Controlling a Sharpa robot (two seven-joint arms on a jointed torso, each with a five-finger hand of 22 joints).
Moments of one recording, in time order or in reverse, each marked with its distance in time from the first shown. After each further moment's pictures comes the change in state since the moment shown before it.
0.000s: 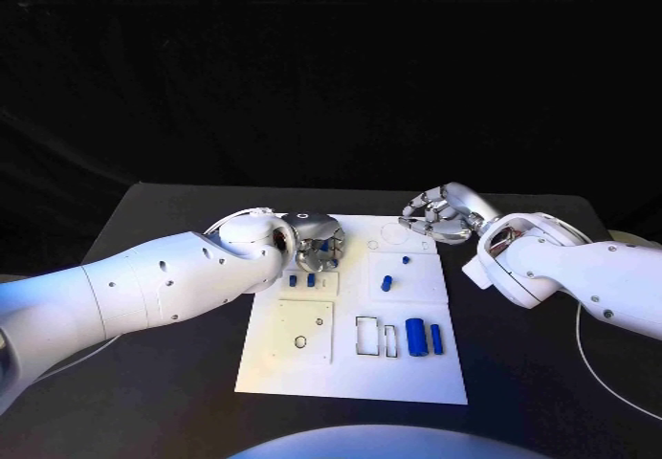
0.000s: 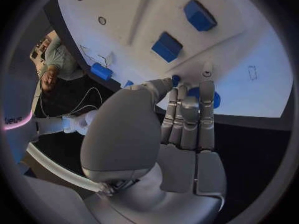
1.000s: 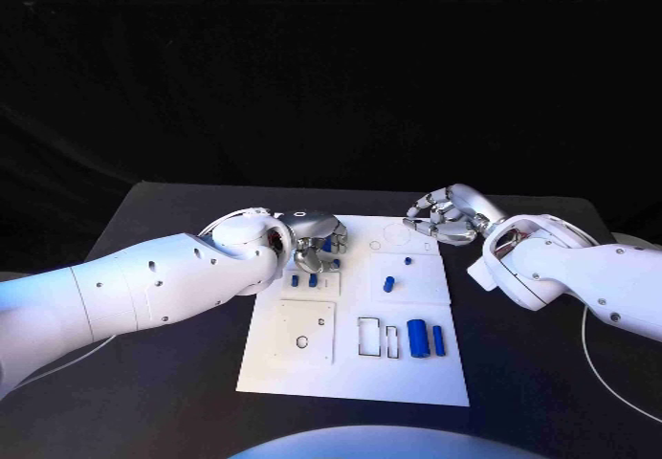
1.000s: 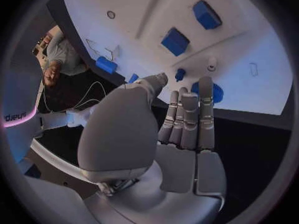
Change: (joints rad) left arm 0.002 -0.044 0.002 0.052 0.027 -0.043 0.019; left_hand -0.038 -0.037 -0.085 0.012 0.000 -0.088 0.005 0.012 0.040 -0.091 0.010 0.026 0.046 -0.044 0.010 -0.107 -0.039 0.000 -0.027 0.002 -0.107 -0.104; right arm 0.001 -0.005 0.000 0.001 0.002 0.002 -0.003; right_hand 0.000 0.000 0.000 0.000 -0.004 0.000 0.000 0.000 -0.001 0.007 0.000 0.012 0.014 0.000 0.000 0.006 0.000 0.000 0.000 0.000 0.006 0.000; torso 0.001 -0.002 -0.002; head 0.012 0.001
